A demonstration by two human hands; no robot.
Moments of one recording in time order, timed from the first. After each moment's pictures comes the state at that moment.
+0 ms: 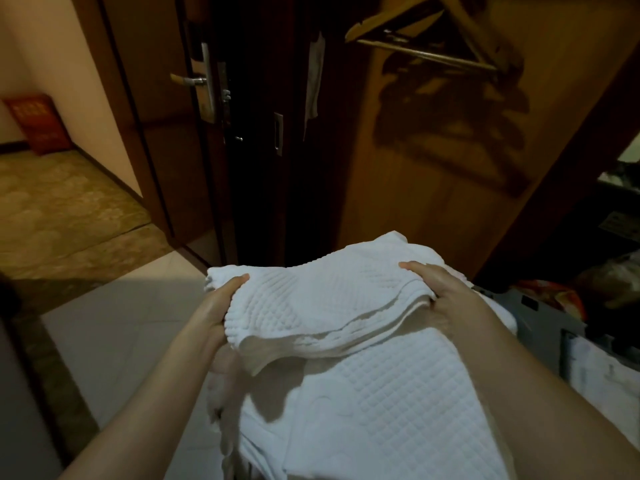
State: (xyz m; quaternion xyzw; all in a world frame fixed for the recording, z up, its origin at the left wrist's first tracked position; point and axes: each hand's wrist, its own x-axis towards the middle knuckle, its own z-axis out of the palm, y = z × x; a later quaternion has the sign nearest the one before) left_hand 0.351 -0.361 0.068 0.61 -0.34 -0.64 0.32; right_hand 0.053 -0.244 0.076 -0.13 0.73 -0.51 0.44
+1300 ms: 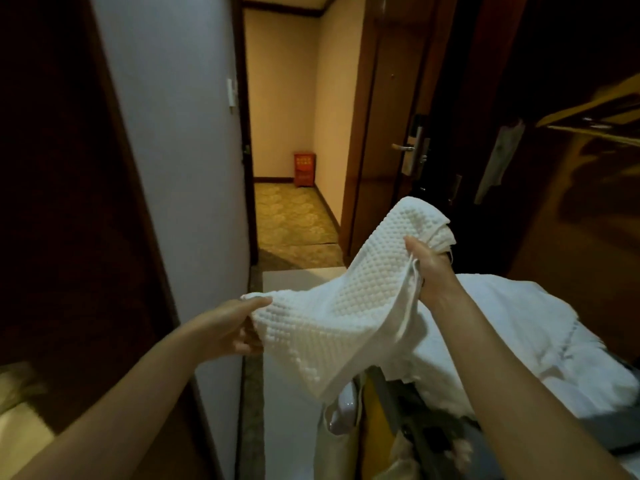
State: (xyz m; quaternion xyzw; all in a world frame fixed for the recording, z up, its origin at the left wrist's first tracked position) left_hand 0.562 0.005 0.134 0.60 -0.38 -0.60 0.38; right_hand 0.289 -0.118 0.154 -0.36 0.42 -0.59 0.59
